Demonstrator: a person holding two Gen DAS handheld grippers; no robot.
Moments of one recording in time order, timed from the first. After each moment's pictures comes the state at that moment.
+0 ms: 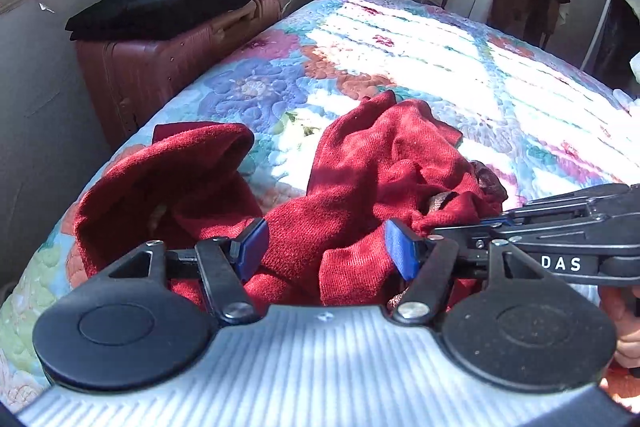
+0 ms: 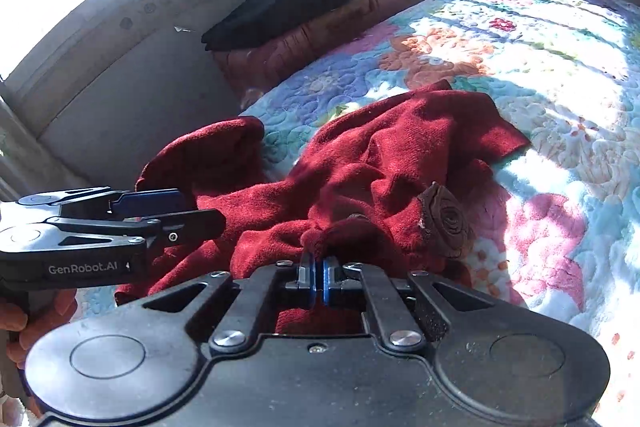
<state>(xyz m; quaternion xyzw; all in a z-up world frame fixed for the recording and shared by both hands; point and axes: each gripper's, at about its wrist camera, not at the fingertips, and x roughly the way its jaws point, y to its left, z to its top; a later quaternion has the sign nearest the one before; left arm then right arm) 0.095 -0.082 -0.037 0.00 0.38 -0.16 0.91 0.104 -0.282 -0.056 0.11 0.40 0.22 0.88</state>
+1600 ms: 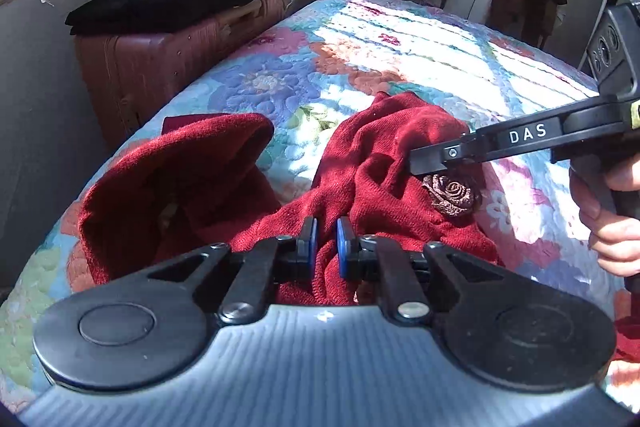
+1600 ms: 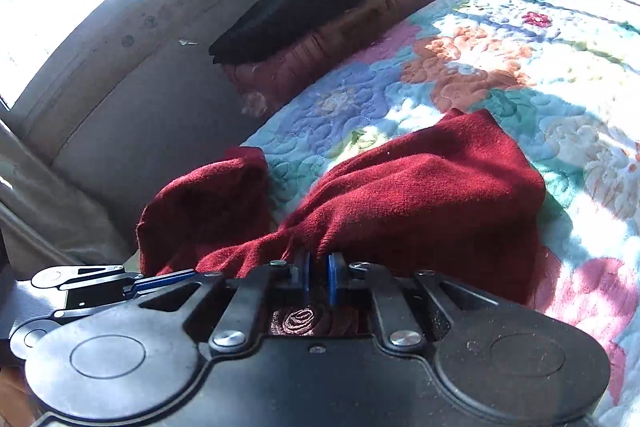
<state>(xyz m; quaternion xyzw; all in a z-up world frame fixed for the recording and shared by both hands) 0.102 -0.064 -0.050 0.00 0.36 -0.19 0.91 0.167 -0.276 -0.071 0.15 0.40 0.24 0.87</state>
